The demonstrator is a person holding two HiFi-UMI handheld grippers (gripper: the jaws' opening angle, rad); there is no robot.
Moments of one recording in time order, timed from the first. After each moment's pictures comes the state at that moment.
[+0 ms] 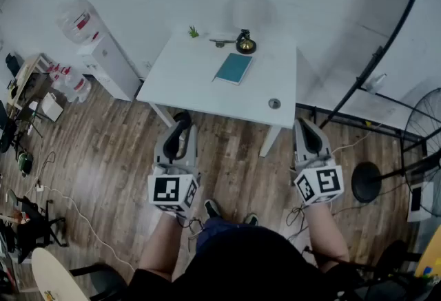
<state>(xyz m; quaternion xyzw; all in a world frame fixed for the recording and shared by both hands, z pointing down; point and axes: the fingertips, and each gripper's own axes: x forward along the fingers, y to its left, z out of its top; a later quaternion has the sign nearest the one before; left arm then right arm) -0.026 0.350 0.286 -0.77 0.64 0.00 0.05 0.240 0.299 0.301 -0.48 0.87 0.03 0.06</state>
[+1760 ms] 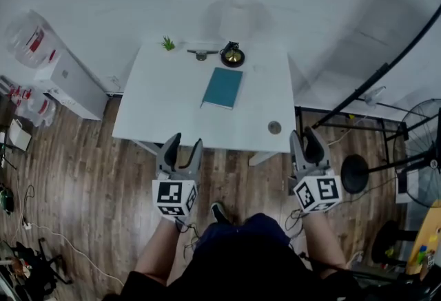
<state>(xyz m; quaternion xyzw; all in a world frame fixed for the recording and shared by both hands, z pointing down) -0.126 0.113 0.394 -0.83 0.55 -0.04 -0.06 0.161 0.116 0.348 -0.59 0.81 -0.02 -0.01</state>
